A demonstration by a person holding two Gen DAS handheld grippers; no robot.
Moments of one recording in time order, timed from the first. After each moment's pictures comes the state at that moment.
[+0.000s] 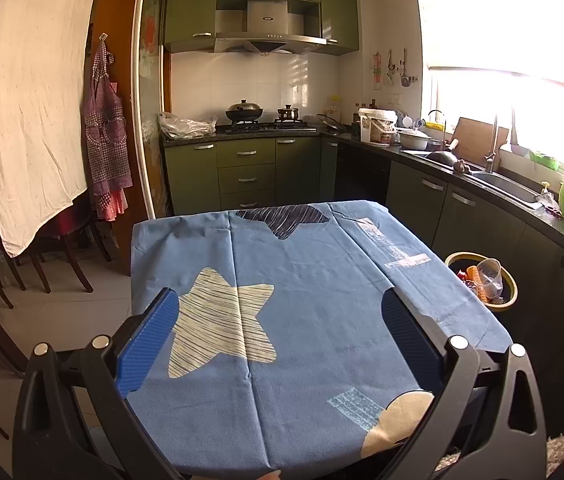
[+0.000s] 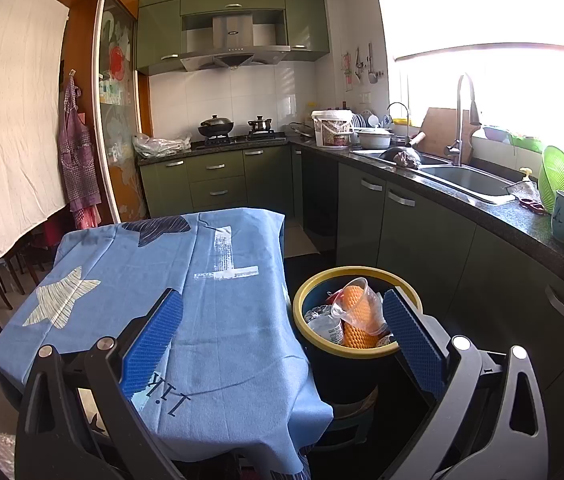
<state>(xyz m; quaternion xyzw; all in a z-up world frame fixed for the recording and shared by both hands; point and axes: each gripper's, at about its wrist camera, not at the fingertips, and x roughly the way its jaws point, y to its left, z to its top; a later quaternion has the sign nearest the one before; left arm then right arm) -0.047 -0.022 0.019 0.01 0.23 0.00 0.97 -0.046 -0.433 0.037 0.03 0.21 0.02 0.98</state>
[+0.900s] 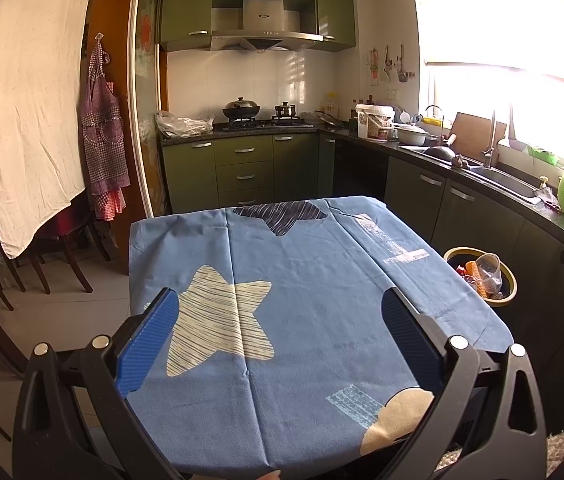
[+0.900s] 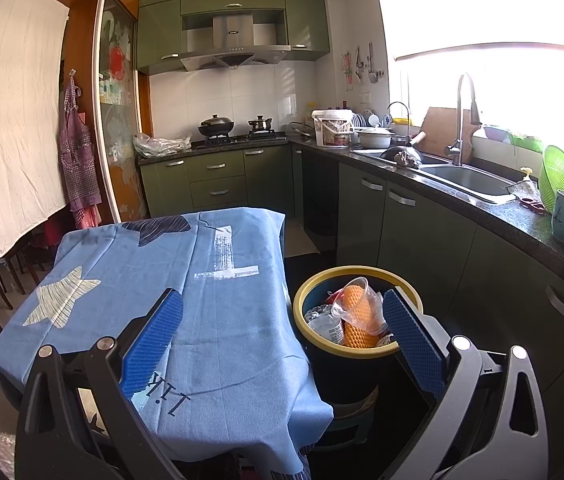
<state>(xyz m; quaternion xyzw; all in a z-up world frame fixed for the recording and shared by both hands) -0.047 -0.021 0.017 0.01 0.24 -0.01 0.97 -0.045 -0.432 0.038 0.03 0.21 0.02 0.98</state>
